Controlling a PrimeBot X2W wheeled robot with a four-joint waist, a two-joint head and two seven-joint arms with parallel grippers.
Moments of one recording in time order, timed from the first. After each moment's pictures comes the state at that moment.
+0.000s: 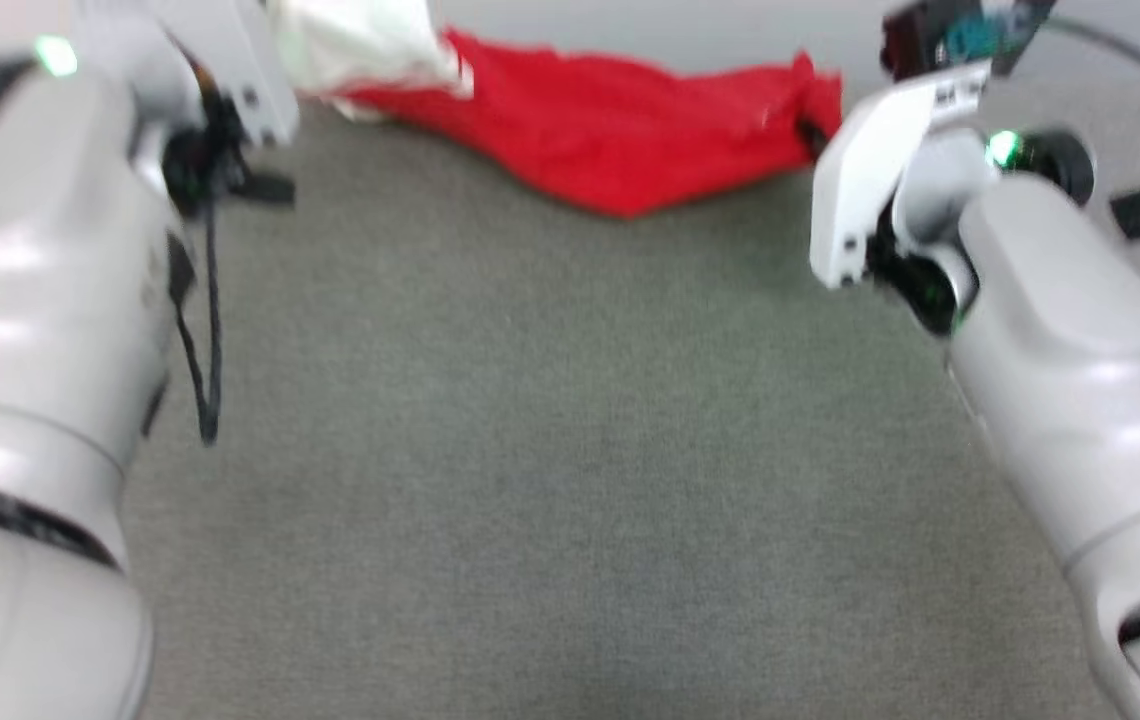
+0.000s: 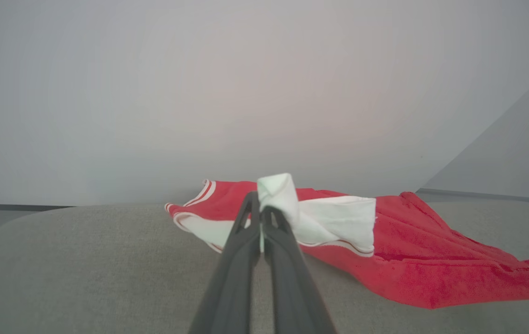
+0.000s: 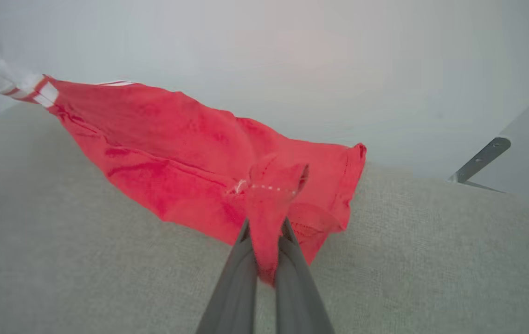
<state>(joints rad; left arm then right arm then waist) -1.42 0.28 -0.77 1.28 -1.02 -0.10 0.09 -1.19 -0.07 0.42 1.08 0.47 0.13 0.22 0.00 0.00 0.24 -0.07</state>
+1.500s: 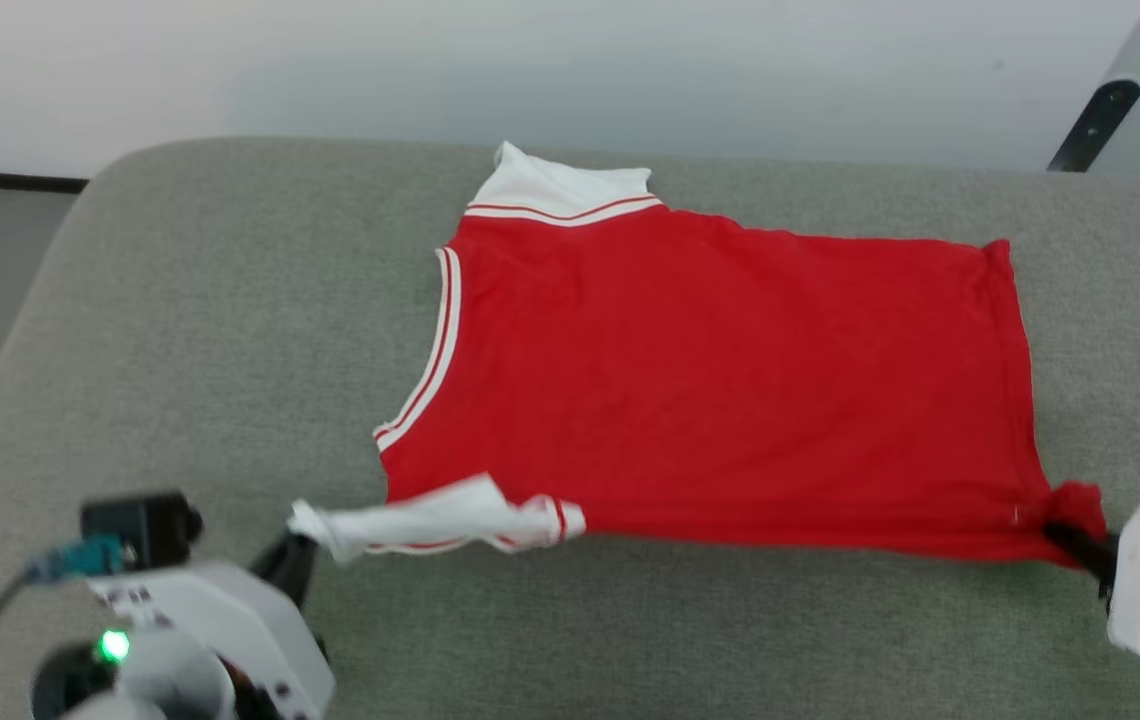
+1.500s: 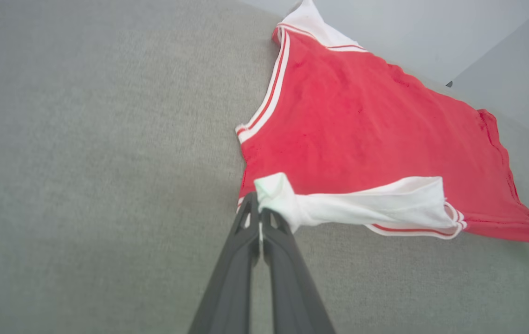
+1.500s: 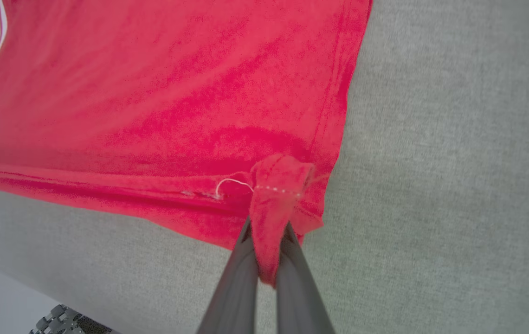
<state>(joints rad) -0.18 0.79 -0.64 -0.31 -1.19 0.62 0.05 -0.15 -0.33 -0.10 -0.09 0.59 0.13 1.01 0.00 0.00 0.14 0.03</state>
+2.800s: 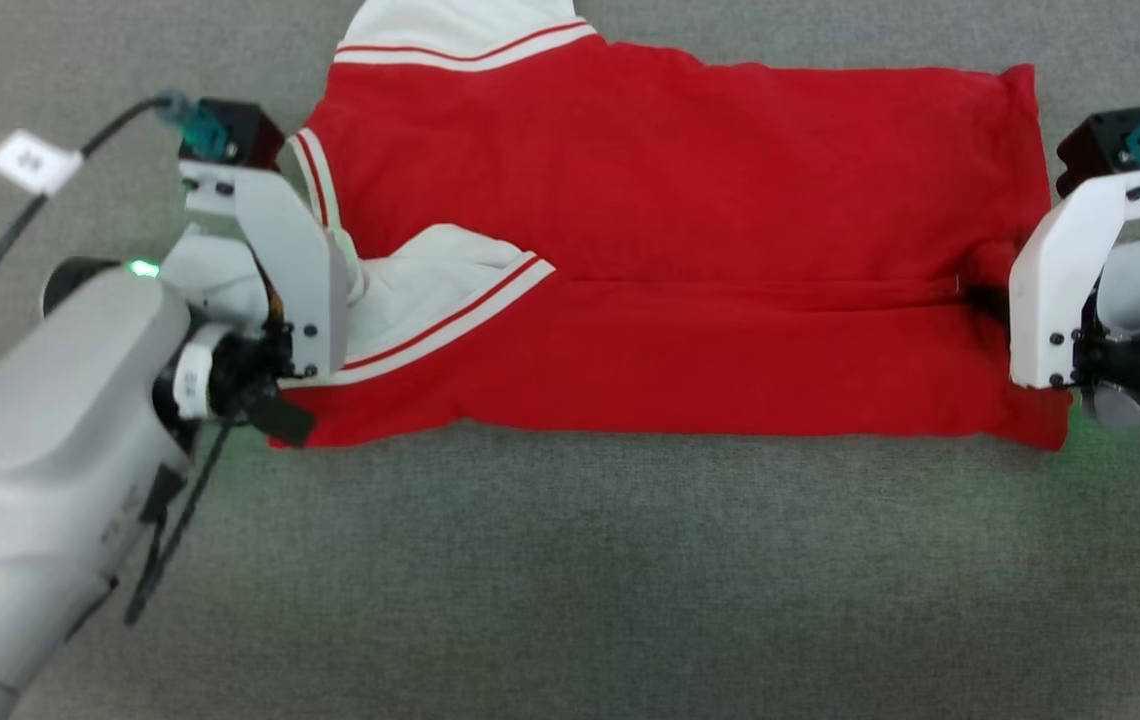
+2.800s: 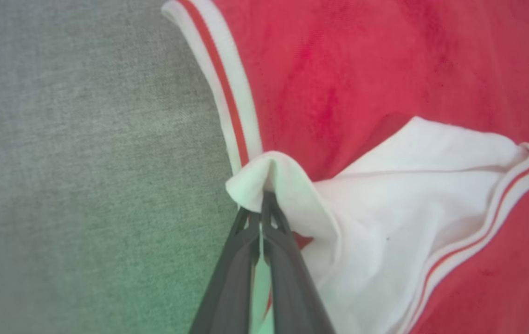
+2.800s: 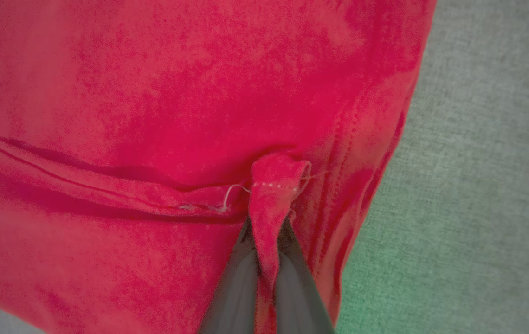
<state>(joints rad) -1.01 0.61 -0.87 0.41 -1.05 0.24 0.59 -0.78 -0.31 0.16 0.40 0.48 0.13 0.96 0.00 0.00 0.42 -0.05</state>
